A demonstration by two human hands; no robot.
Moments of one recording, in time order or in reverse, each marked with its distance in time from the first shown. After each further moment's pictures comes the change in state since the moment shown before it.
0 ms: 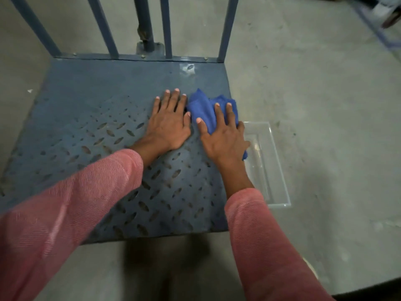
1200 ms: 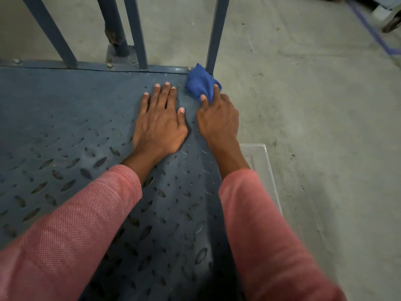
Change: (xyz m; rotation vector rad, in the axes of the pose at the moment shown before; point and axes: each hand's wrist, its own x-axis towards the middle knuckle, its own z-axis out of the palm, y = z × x) left_hand 0.090 0.023 0.014 -0.050 0.099 -0.092; right_hand 0.142 -0.011 -0.007 0.049 0.077 -0.069
